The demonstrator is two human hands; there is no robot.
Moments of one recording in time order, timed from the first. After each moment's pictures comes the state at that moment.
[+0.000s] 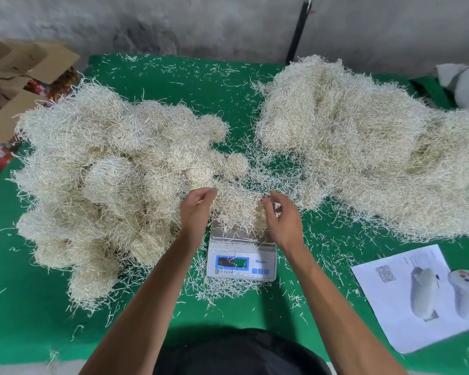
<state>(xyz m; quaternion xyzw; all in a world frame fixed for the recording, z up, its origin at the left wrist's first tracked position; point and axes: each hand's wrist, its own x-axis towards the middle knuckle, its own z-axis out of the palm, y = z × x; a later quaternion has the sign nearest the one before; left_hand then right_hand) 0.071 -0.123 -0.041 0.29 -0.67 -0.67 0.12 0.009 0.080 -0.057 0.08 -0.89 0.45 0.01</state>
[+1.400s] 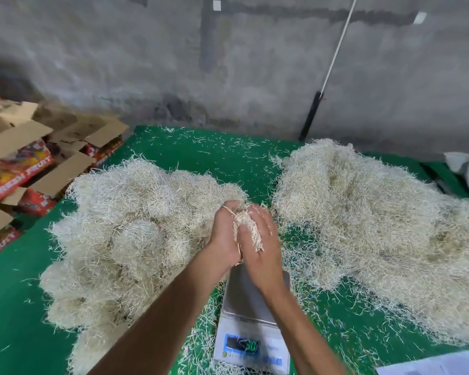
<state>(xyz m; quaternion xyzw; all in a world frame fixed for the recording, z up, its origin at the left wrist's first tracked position) 0.023 -0.121 0.116 0.27 -0.42 -0.87 -0.02 0.011 -0.020 0.072 0.27 -0.78 0.55 0.10</state>
